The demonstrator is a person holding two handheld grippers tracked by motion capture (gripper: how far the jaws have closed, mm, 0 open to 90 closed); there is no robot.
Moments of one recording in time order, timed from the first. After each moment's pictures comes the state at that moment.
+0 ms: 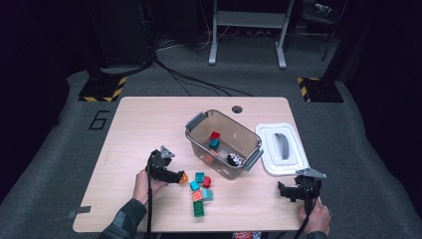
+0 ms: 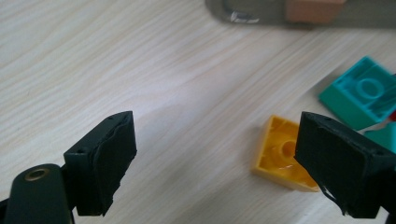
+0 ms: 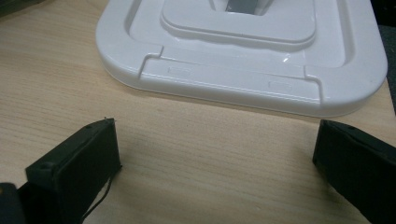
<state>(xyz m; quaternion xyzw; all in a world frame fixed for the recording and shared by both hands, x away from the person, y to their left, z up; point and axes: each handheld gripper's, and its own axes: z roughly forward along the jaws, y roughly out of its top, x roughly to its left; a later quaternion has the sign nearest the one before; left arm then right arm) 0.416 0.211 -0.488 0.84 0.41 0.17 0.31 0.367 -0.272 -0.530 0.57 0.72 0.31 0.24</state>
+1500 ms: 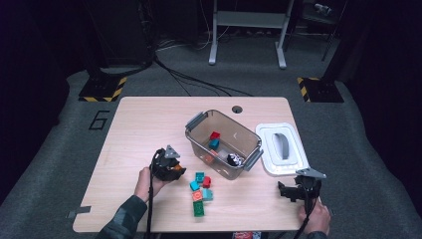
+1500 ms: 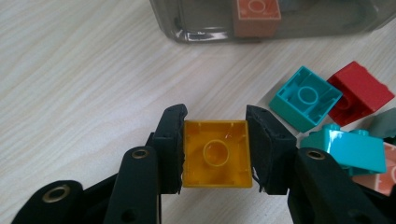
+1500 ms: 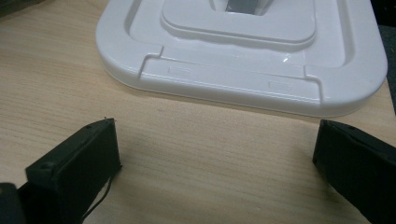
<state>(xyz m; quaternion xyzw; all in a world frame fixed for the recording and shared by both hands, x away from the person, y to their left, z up) 0.416 0.199 -0.474 0.86 0.36 0.15 0.32 0.367 -0.272 -0.530 0.57 0.72 0.31 0.24</state>
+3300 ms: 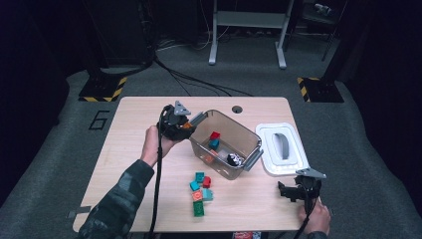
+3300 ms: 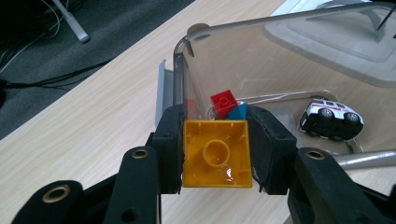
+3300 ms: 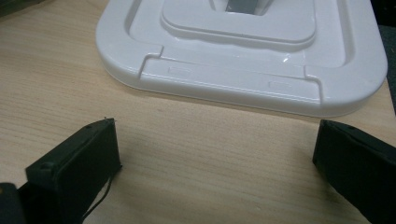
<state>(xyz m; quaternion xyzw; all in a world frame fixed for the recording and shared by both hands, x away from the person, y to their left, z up) 0.470 0.160 -0.350 0.85 0.33 0.23 0.35 0.367 -0.272 -0.530 0.57 0.72 0.31 0.24</state>
